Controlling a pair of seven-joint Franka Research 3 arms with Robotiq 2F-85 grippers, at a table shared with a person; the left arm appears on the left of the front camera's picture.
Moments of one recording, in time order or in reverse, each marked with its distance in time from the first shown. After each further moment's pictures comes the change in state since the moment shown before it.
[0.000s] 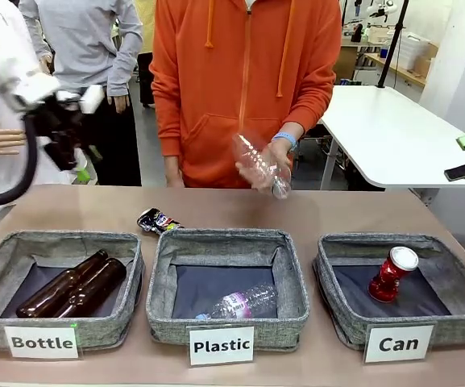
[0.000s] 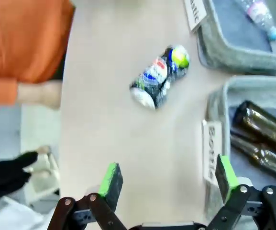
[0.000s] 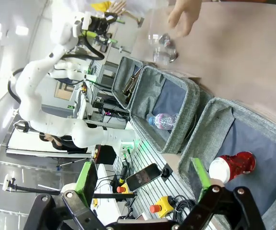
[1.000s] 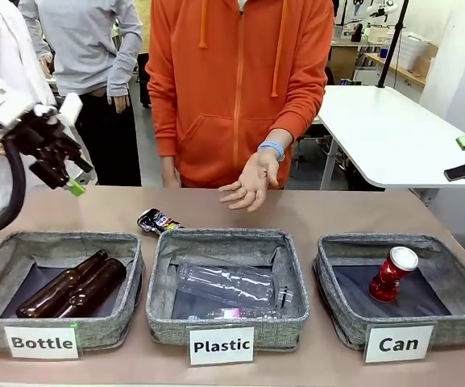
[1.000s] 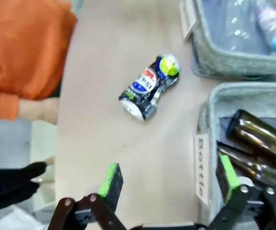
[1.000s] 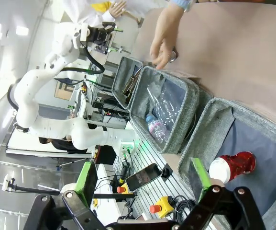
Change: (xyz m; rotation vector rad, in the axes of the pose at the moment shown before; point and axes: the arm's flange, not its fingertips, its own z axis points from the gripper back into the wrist) left arm 0.001 -0.043 -0.022 0.064 -0.067 -0.062; right arm 0.000 0.000 0.000 0.000 0.000 0.000
